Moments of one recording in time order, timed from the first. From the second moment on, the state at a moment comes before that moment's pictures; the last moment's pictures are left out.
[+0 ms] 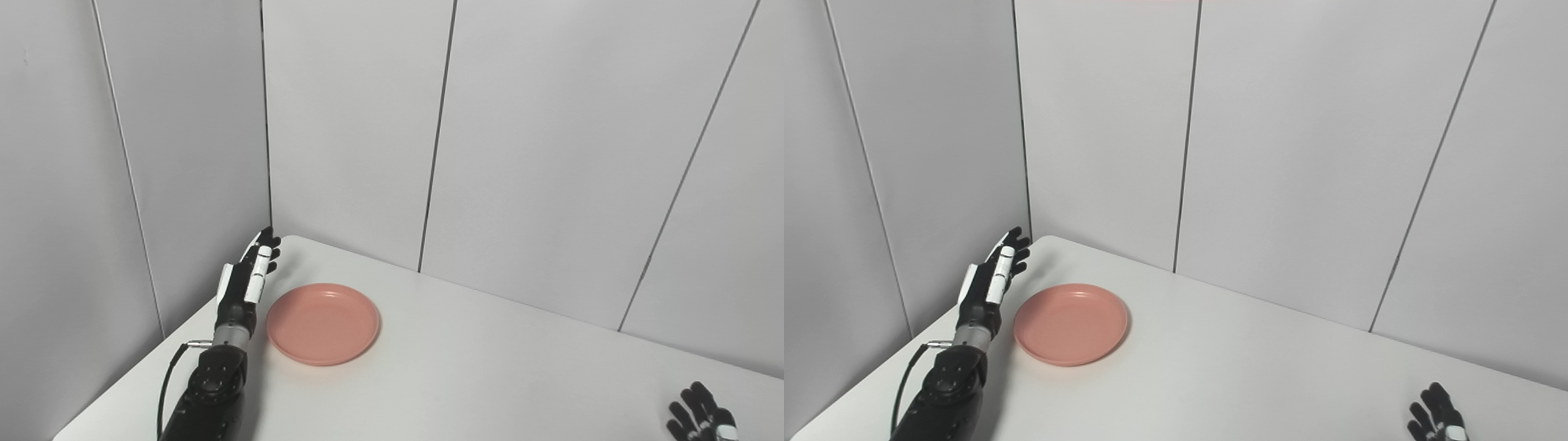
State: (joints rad) left arm -0.39 0.33 0.30 0.46 -0.09 -0.15 0.09; right arm -0.22 -0.10 -0.14 0.17 0.27 0.02 0.15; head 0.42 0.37
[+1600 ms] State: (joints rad) left arm -0.44 0.35 0.16 0.64 -0.03 -0.14 0.03; right arm -0.22 -0.10 -0.13 0.12 0.26 0.06 0.13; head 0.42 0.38
